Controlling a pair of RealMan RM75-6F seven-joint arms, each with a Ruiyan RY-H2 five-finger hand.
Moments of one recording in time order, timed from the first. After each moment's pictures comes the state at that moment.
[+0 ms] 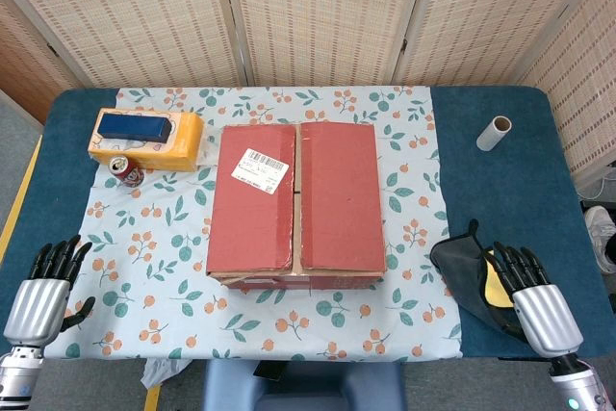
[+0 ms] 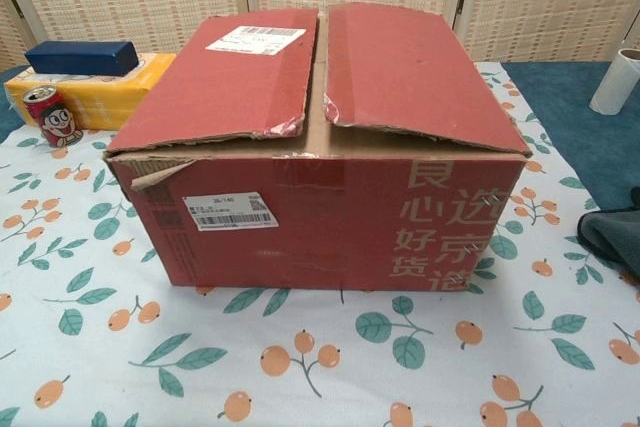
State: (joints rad) left arm -0.12 -1.19 -0.01 -1.57 1.52 1.45 0.20; right arm 0.06 -1.17 -0.06 -1.54 -1.70 1.50 -0.02
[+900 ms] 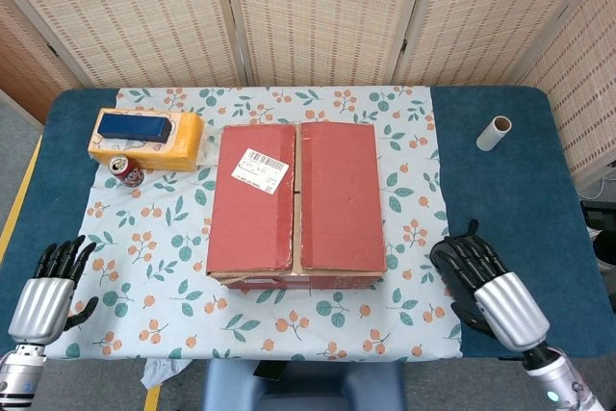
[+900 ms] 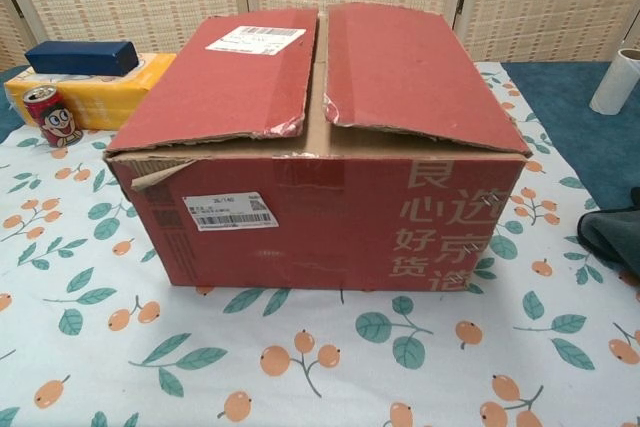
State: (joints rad) left arm -0.13 -1.19 -0.01 -1.57 1.51 1.43 0.20; right arm 0.17 -1.10 -0.04 -1.72 -1.88 1.48 -0.07
